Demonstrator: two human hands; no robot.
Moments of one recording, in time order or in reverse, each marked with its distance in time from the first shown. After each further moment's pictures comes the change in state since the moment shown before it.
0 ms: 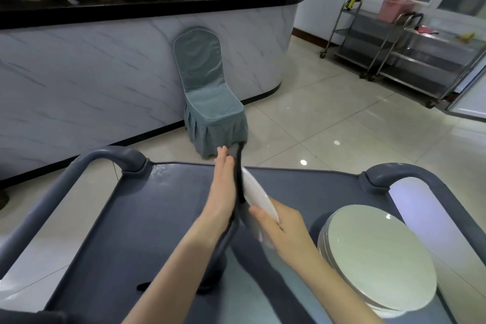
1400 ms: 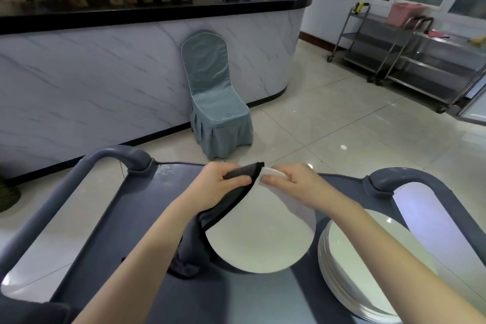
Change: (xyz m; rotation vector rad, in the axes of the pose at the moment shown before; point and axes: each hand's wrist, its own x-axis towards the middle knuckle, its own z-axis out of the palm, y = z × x) left_hand 0.023 0.011 -0.048 0.663 -0.367 0.297; right_hand 0.080 0.006 -0.062 -0.215 -0.298 -0.033
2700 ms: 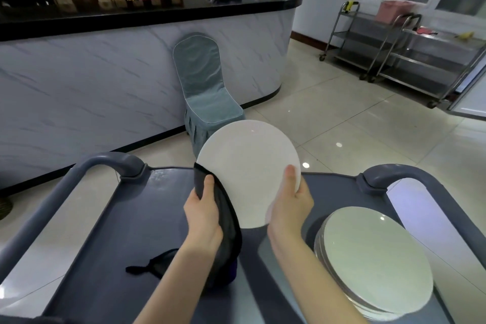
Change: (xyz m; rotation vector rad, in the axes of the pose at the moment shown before) left_hand -0.019 0.000 0.060 -1.014 0.733 -0.486; right_hand -0.008 -0.021 0.081 1.028 1.026 0.333
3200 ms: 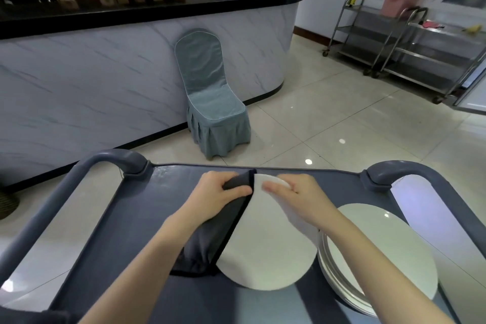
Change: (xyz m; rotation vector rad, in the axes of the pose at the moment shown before) left_hand 0.028 0.036 -0.006 1.044 -0.694 0.563; right_hand 0.045 -0.043 -0.039 -0.910 -0.841 -0.314
